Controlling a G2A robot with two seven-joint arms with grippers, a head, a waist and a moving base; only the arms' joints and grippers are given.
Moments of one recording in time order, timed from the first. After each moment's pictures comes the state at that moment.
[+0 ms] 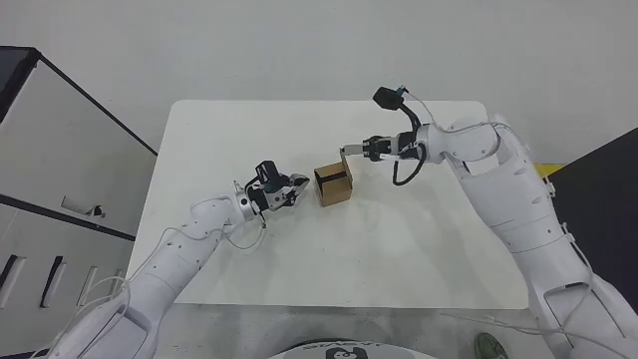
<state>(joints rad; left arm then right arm) 1.08 -1.17 -0.85 -0.90 1.61 -0.59 0.73 -0.94 -1.14 1.08 -1.43 -0.21 -0.03 1.15</state>
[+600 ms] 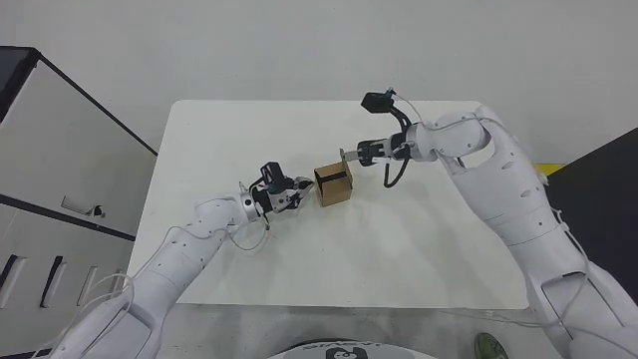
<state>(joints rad) 1.06 -1.19 -0.82 -0.87 1.60 -0.62 0.74 -0.86 -1.14 0.98 -1.41 -0.30 0.01 1.21</state>
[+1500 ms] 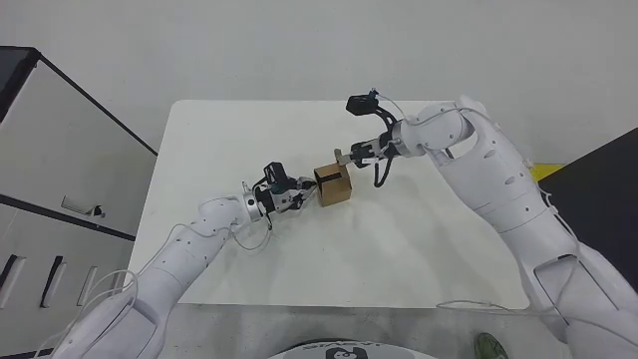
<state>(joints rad) 1.04 -1.21 -0.79 -0.82 1.60 -0.62 0.76 -0.76 -1.17 0.86 -1.33 -0.33 0.00 1.25</state>
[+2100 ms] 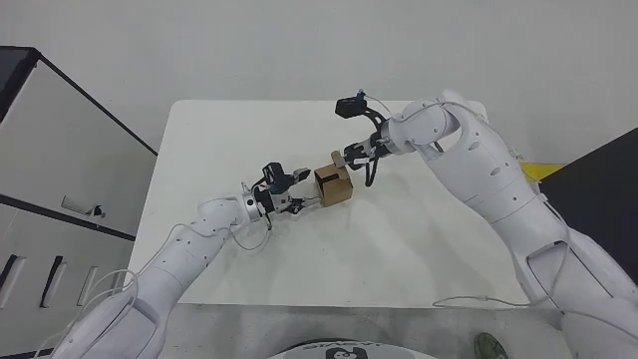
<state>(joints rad) 1.03 -1.21 -0.79 -0.81 1.61 -0.62 0.78 -0.68 -1.21 0.77 -1.26 -0.34 0.01 1.28</state>
